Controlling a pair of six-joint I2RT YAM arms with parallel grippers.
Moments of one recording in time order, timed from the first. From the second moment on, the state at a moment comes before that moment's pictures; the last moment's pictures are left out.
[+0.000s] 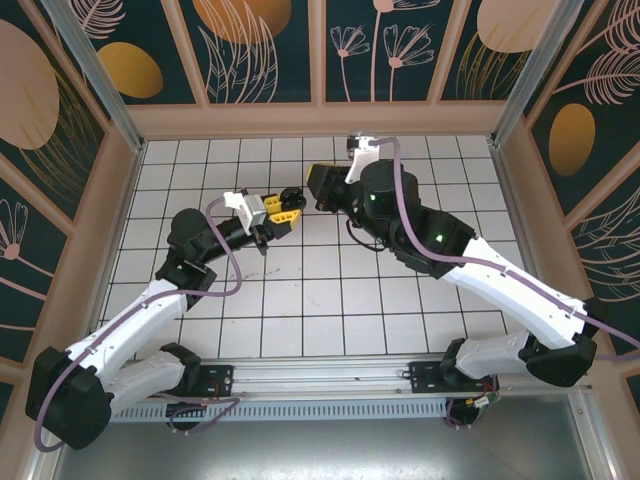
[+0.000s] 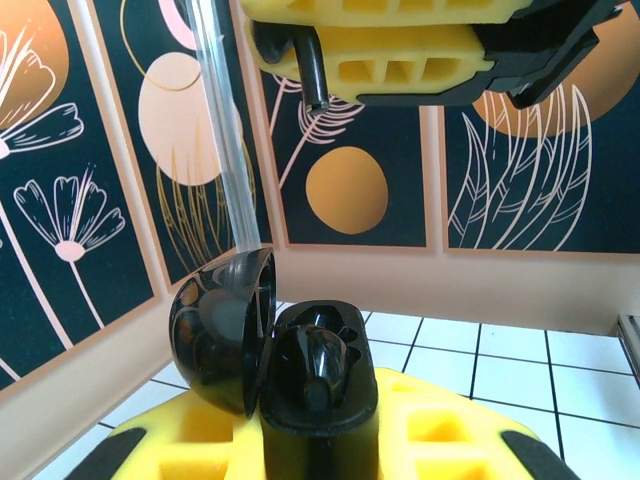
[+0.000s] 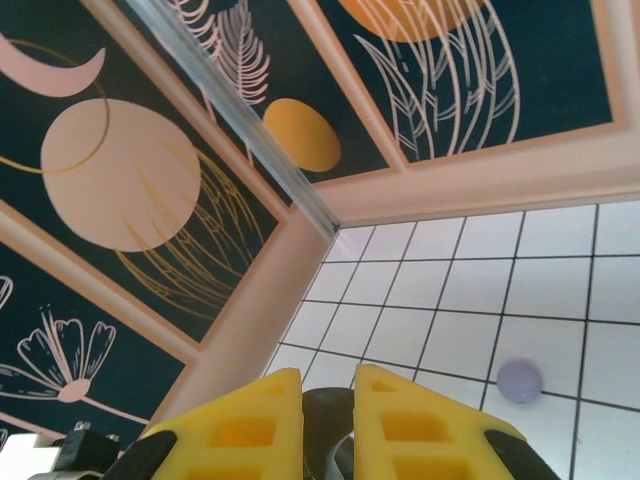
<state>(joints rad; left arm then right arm) -0.51 1.04 0.67 0.55 0.65 0.01 1.04 1.28 1.49 -0.37 0.33 0.63</state>
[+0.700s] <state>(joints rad) -0.51 1.04 0.69 0.51 0.67 0.02 1.13 1.32 1.41 -0.28 0.34 0.59</state>
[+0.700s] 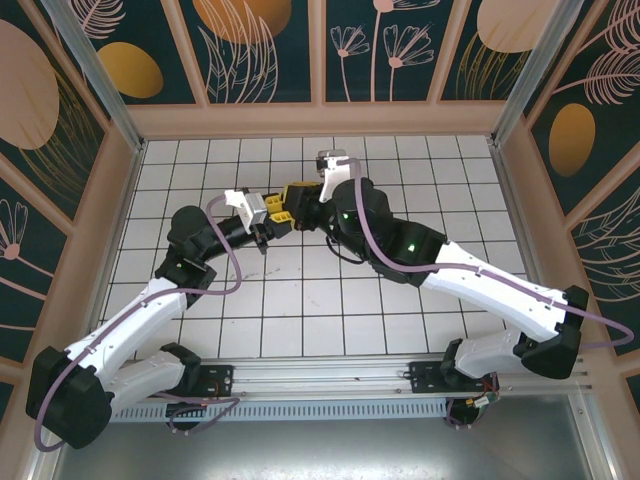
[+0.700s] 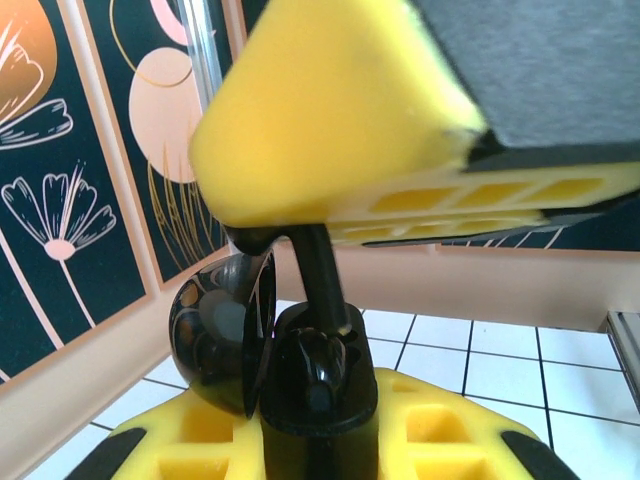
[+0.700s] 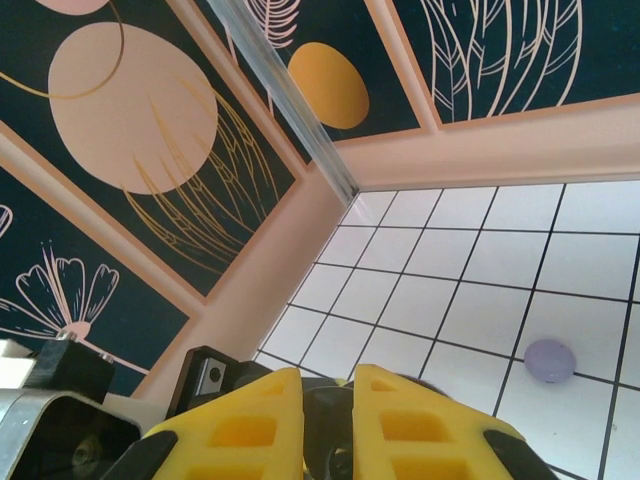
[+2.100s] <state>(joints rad) -0.51 1.04 0.71 0.49 0.68 0.01 1.12 1.28 1.31 -0.20 0.42 0.55</state>
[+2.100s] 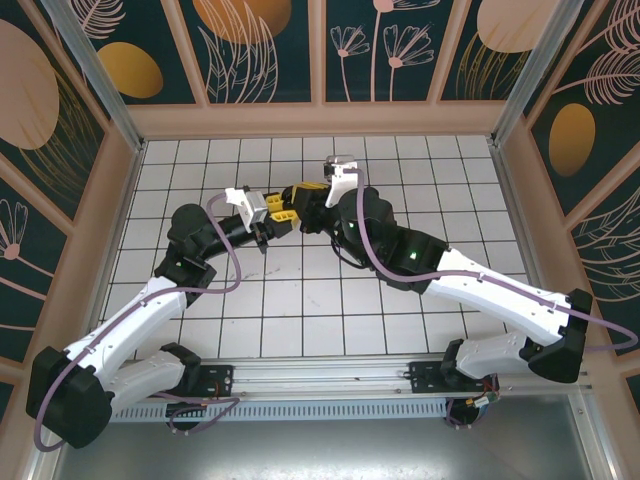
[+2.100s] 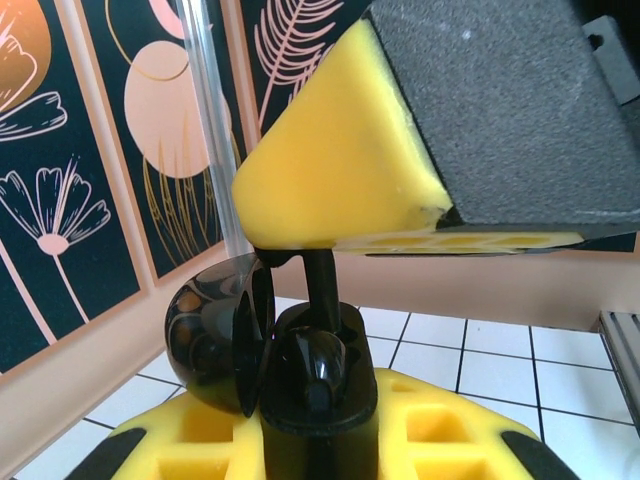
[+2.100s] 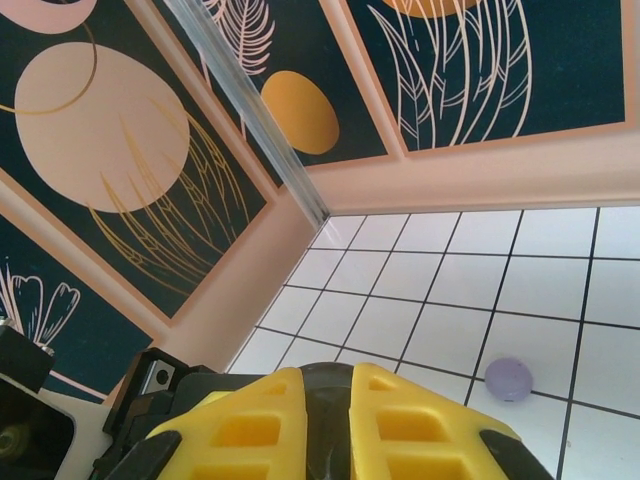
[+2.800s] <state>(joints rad) -0.51 1.04 0.71 0.44 0.65 0.01 1.11 1.30 1.30 -0.25 0.36 0.52</state>
